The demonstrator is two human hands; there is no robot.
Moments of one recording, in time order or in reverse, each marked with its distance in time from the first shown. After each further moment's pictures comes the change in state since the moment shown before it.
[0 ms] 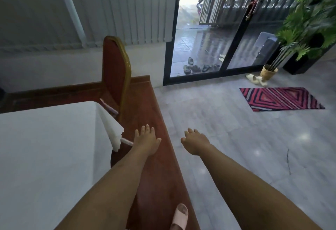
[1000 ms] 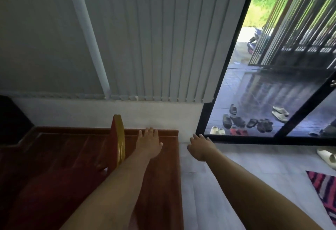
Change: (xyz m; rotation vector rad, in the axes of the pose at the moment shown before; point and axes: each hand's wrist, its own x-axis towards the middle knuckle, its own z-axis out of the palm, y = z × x) left_hand 0.486 -0.084 -0.297 0.011 0.187 -0.215; right_hand 0.521 -0.016 -0.356 -0.232 0.118 -0.313
